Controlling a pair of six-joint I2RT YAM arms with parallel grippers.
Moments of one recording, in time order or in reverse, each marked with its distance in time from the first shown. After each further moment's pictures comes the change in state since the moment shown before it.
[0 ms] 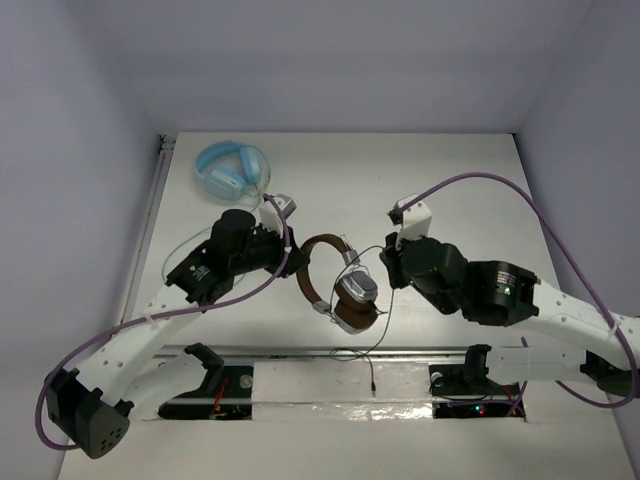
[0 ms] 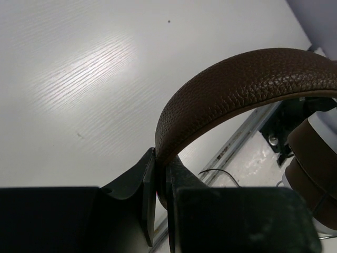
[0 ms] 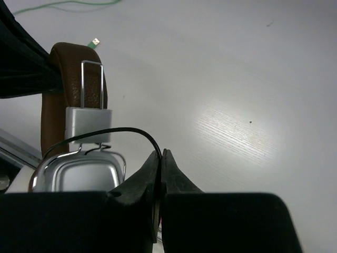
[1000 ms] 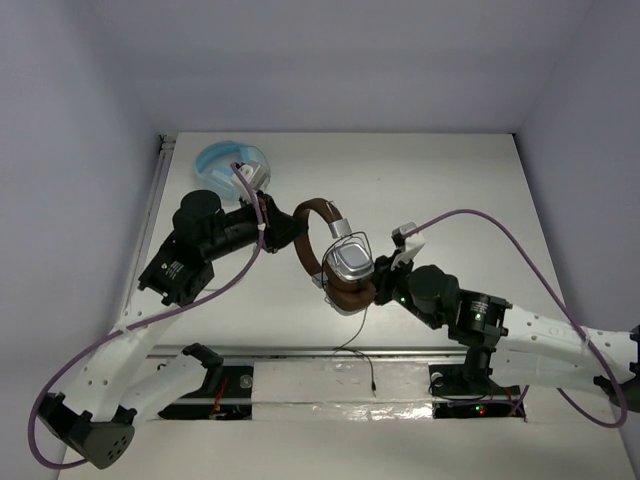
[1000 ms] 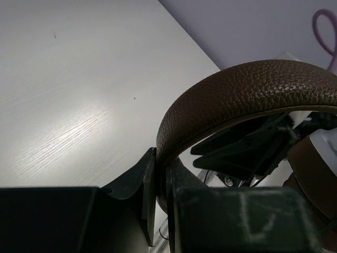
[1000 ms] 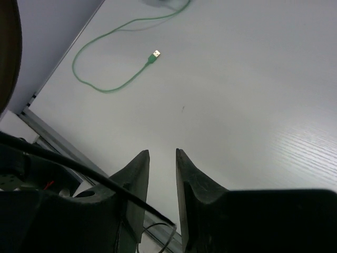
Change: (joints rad) left arm 0.104 -0.047 0.185 0.077 0.147 -0.095; right arm -0.055 -0.176 -0.544 0.643 -0.200 0.114
